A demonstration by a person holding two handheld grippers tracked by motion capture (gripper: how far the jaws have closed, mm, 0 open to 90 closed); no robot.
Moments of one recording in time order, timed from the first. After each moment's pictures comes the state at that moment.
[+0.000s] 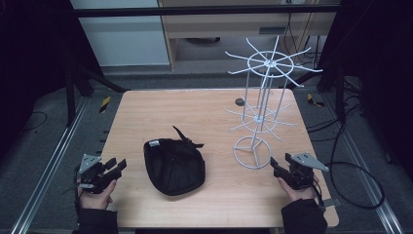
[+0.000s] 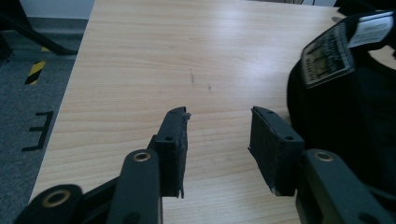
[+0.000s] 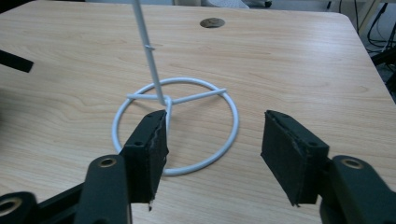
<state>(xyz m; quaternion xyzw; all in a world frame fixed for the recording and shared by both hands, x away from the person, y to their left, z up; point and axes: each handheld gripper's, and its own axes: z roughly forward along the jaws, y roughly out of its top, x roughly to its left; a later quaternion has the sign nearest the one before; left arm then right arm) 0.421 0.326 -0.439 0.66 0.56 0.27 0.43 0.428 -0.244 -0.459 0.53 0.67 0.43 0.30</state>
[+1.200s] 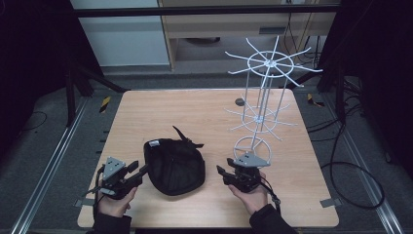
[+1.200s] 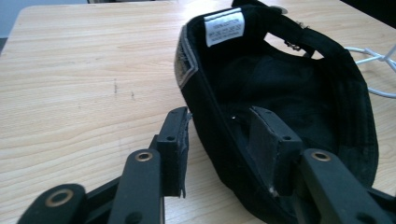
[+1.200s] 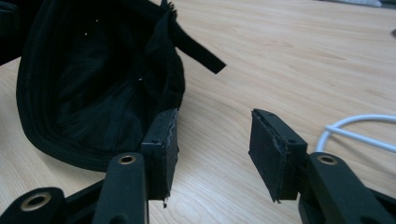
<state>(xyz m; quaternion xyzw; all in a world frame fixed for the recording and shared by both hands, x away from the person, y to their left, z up) 0.406 0.264 -0.429 0.71 0.50 0.25 0.44 0.432 -0.105 -0.450 0.41 0.76 0.47 0.19</state>
